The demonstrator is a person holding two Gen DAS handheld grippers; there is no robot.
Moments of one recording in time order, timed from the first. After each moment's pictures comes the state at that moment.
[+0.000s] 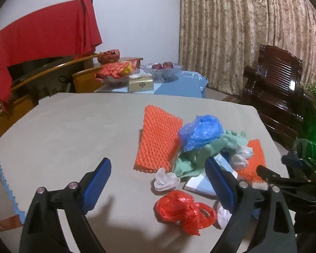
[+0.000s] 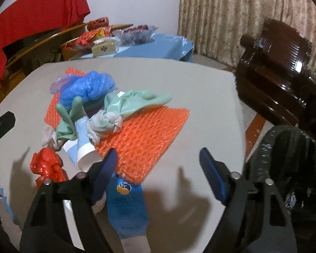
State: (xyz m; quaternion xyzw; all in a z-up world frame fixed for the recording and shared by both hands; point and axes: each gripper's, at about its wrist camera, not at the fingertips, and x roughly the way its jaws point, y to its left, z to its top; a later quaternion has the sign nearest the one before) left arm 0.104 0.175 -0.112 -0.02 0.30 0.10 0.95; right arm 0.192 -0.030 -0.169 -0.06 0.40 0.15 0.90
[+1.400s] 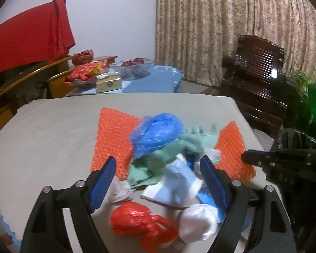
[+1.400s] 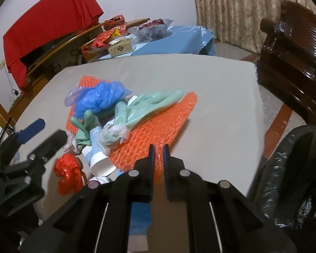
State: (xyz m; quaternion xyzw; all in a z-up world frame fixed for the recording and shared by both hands) left arm 0.145 0.124 -0.120 -0.01 0.31 0.03 0.95; right arm 0.214 -0.066 -0.152 0.00 0.43 0.24 0.87
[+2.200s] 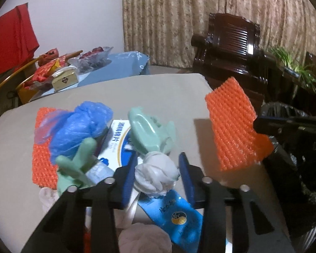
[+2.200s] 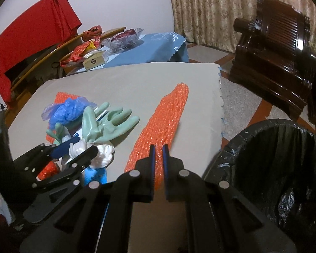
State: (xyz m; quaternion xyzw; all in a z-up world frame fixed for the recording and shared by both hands) left arm 0.194 0.051 -0.163 0.04 0.36 -0.06 0.93; right arm 0.225 -0.127 -0.143 0.01 0.42 0.17 0.89
